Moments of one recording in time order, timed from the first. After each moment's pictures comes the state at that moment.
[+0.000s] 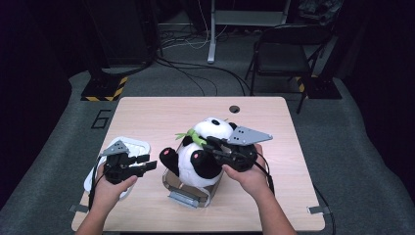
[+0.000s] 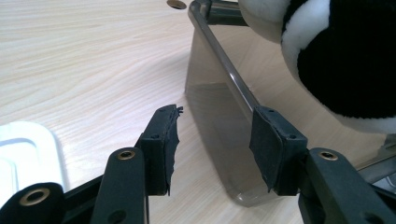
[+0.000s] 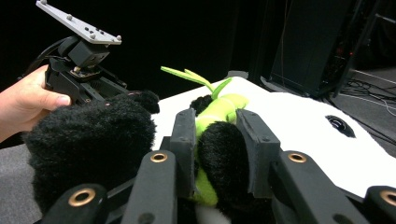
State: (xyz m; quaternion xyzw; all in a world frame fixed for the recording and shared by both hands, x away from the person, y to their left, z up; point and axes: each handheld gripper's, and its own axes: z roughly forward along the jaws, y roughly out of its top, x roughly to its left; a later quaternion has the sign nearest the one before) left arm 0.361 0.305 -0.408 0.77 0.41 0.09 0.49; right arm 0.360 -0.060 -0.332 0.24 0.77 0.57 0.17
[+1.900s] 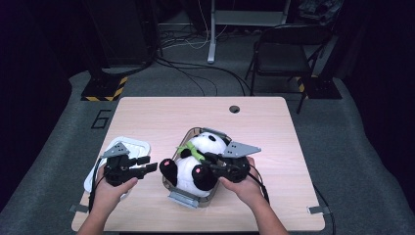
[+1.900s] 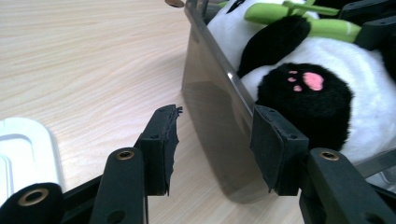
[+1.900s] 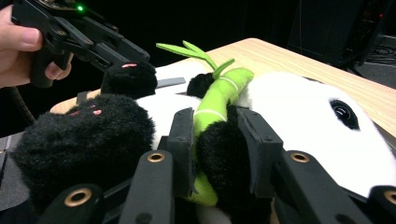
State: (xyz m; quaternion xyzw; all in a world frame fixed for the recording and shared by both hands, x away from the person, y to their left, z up) left arm 0.356 0.301 -0.407 0.77 0.41 0.09 0.49; right arm 0.367 -0.055 -0.401 0.25 0.79 0.55 0.12
